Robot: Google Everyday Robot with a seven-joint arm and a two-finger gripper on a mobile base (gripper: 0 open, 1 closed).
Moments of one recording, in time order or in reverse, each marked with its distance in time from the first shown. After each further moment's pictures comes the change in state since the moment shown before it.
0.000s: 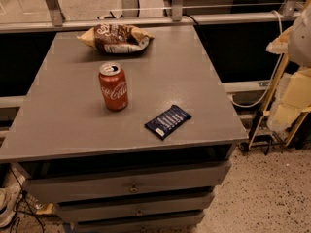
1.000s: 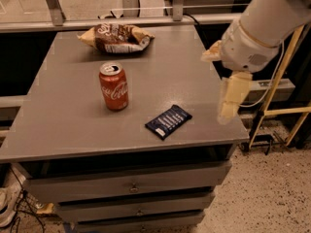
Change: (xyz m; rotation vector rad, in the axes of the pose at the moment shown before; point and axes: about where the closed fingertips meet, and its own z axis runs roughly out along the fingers) arm -0.081 -0.017 0.079 -0.144 -0.157 -0.284
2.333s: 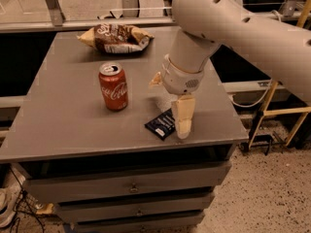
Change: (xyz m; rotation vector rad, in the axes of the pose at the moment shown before) arm -0.071 -0.009 0.121 -0.179 0.000 -0.347
